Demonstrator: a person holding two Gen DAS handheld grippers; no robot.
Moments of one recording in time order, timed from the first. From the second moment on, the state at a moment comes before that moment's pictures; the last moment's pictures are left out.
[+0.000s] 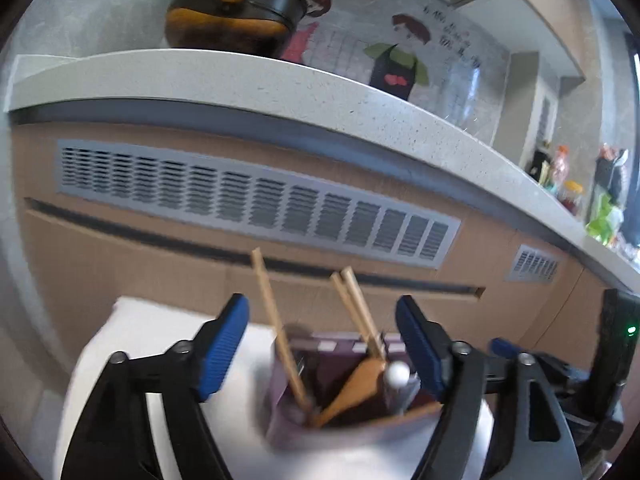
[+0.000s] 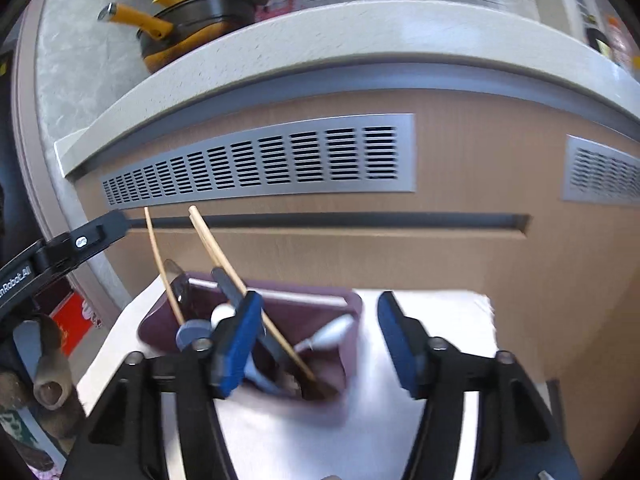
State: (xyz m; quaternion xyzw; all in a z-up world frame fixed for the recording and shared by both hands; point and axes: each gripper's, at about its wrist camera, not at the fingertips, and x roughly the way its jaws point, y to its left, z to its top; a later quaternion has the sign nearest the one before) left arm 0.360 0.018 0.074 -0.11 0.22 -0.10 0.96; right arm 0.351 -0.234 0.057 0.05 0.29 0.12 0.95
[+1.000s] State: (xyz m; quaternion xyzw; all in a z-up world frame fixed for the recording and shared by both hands) left arm 0.121 -0.013 0.016 0.00 0.26 -0.05 0.96; right arm 0.116 -0.223 0.040 0.02 0.27 0.01 0.96
